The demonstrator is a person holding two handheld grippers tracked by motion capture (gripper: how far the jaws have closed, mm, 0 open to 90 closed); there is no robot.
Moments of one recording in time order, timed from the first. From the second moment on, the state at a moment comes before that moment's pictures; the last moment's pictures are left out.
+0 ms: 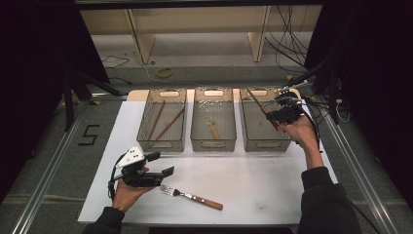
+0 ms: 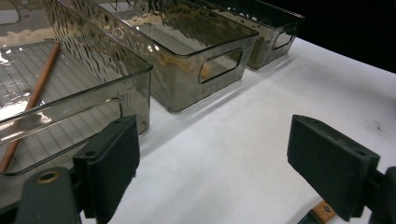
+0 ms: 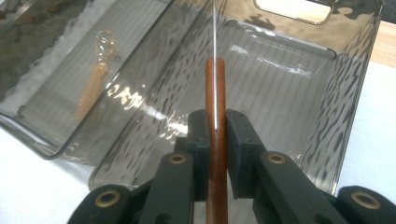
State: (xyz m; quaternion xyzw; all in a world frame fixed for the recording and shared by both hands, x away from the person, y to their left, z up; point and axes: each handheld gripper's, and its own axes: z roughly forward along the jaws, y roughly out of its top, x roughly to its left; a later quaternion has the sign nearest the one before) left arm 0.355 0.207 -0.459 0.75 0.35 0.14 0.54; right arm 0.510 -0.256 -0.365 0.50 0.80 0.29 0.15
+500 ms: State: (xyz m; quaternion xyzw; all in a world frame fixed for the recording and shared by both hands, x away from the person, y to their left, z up) left arm 0.355 0.208 -0.459 0.75 0.35 0.13 0.54; right arm 0.520 -0.246 -0.378 0.52 0.80 0.26 0.14
